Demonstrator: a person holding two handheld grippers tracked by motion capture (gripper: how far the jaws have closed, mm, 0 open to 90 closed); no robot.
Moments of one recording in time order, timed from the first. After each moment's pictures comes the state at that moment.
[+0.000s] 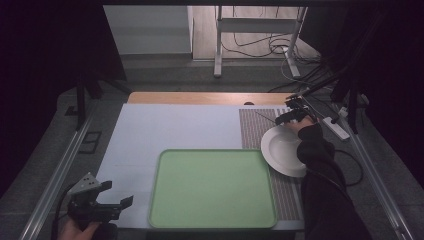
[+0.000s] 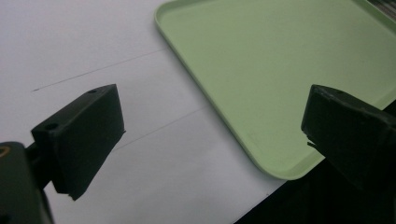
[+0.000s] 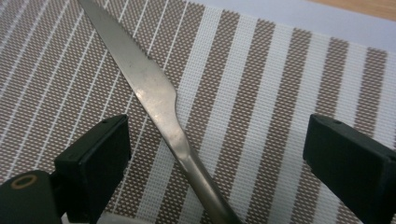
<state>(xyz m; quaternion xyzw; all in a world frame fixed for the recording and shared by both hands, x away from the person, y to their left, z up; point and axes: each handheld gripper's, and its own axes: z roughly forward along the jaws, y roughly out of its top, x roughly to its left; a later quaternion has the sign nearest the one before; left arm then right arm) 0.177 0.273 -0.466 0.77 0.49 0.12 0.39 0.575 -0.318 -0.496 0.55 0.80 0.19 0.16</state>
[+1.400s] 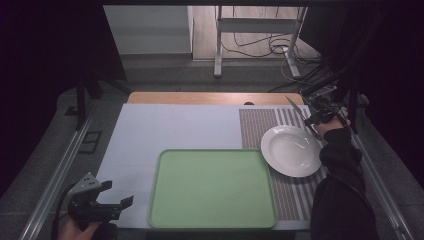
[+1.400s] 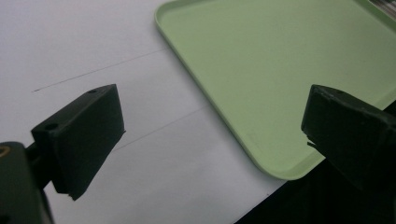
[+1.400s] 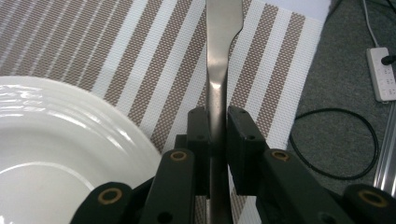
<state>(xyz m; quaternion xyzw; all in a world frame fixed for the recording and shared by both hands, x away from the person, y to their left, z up) 0.177 0.272 -0.465 0.77 0.49 0.13 0.39 0.542 -0.390 -0.452 0.53 0.81 0.18 0.15</state>
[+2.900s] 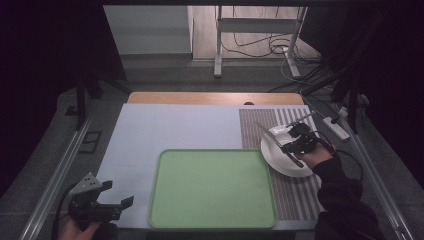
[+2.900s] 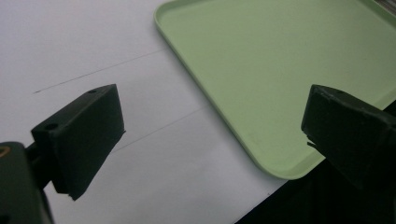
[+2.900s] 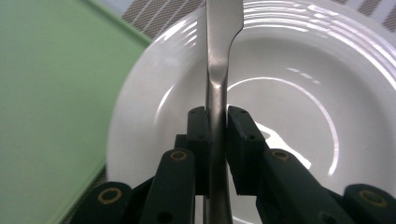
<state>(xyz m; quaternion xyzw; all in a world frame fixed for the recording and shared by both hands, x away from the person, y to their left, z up) 0.177 0.271 -0.465 0.77 0.49 0.13 0.39 0.419 -0.297 -0.447 0.41 0.88 0.21 0.09</state>
